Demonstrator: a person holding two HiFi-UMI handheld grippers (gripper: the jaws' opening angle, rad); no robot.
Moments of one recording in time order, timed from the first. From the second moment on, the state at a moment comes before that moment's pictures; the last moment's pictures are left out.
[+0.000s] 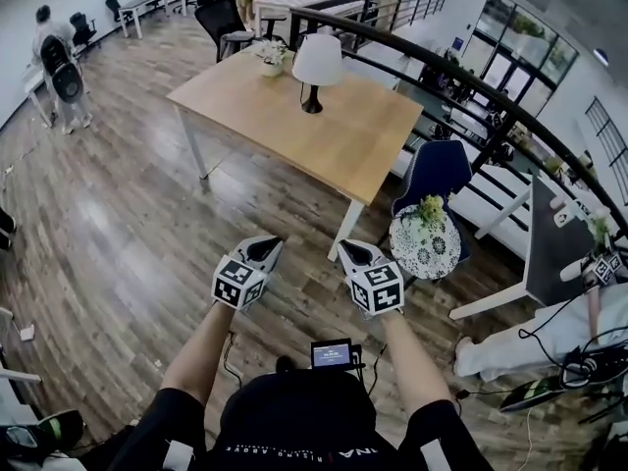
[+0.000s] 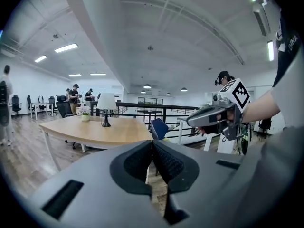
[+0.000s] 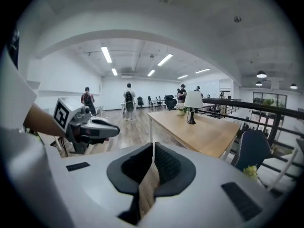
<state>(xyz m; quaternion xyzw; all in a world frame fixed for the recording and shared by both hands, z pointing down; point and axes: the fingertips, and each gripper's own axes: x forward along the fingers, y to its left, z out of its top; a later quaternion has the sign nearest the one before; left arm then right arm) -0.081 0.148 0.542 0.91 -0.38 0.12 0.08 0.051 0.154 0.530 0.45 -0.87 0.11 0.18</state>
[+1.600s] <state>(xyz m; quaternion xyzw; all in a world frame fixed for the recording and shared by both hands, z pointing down) -0.069 -0.296 0.556 0.90 -0.40 0.13 0.11 0.051 -0.320 0.554 0.45 -0.87 0.19 0.13</state>
